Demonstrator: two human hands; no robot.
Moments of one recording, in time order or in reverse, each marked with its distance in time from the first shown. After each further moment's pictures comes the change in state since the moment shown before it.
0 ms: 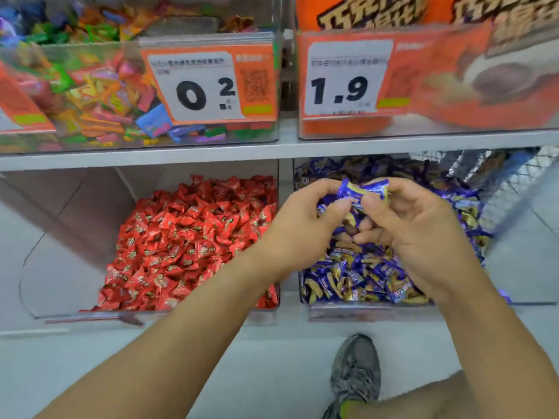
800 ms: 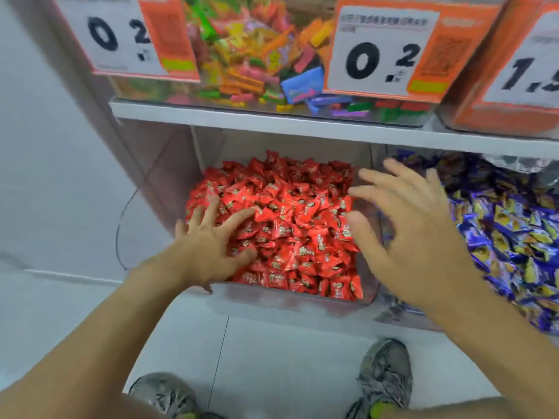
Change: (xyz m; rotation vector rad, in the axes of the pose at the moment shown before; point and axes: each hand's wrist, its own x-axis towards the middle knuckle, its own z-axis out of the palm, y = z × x) left_hand -0.110 -0.105 -0.192 1.013 -0.037 -0.533; right_hand -0.008 0.018 0.113 -1.087 -0.160 -0.633
